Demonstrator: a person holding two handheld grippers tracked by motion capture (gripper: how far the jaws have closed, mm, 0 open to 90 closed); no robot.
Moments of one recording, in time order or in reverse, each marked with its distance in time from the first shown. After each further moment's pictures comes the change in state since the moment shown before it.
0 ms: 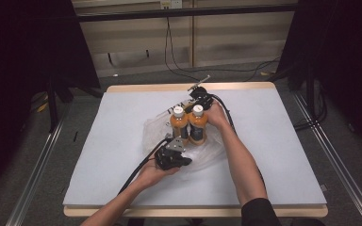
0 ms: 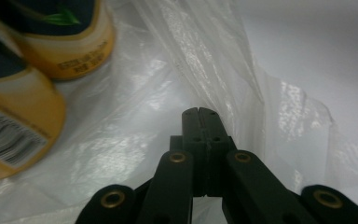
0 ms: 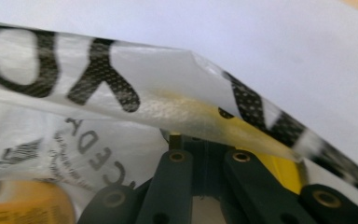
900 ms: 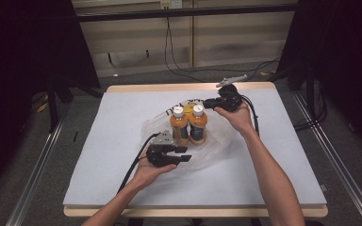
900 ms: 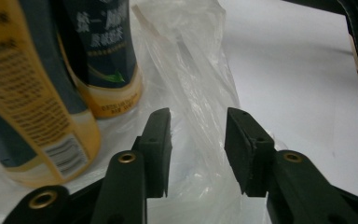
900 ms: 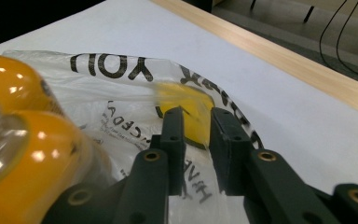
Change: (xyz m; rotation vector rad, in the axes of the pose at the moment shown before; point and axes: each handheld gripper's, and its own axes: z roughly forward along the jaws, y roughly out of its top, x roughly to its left) left arm 0.001 -0.002 -0.032 -0.242 0.030 -0.104; right arm 0.014 -0.044 -0.107 -0.262 -0.108 -0.025
